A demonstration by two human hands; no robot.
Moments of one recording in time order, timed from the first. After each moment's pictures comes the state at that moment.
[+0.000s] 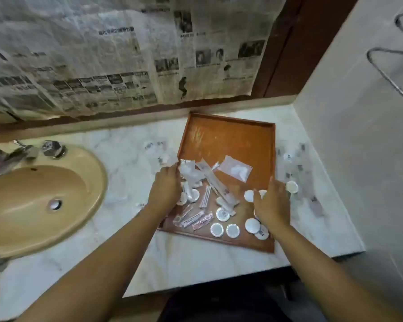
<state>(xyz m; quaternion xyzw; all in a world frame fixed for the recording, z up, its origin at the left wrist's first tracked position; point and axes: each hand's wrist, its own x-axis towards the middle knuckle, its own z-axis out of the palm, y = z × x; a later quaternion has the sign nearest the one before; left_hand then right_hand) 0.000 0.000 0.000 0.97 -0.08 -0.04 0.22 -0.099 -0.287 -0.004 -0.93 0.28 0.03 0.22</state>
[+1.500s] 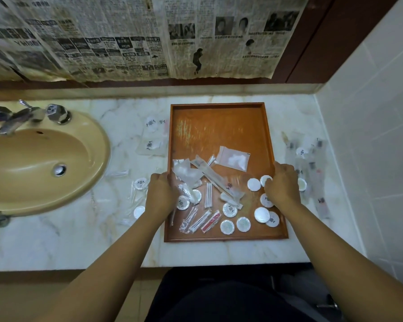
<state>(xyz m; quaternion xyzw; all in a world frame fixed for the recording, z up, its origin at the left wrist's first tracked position) -0.064 0.000 -0.020 0.94 0.12 -0.06 0.31 -0.057 -0.328 -0.018 -0.95 0.20 0.09 0.21</state>
